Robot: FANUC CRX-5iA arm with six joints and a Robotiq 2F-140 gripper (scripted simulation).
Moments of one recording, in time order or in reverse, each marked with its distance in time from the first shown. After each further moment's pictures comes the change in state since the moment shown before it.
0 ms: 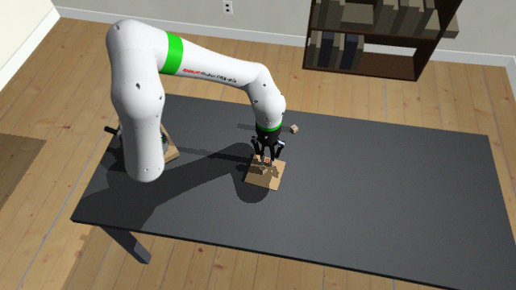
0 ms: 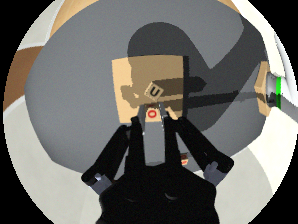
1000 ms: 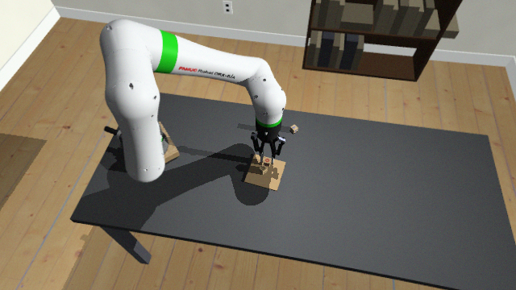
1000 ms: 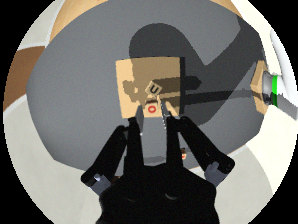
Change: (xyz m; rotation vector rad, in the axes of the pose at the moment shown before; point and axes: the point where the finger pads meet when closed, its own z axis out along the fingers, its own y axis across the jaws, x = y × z) arm 0.000 0.000 -0.023 0.000 0.000 0.000
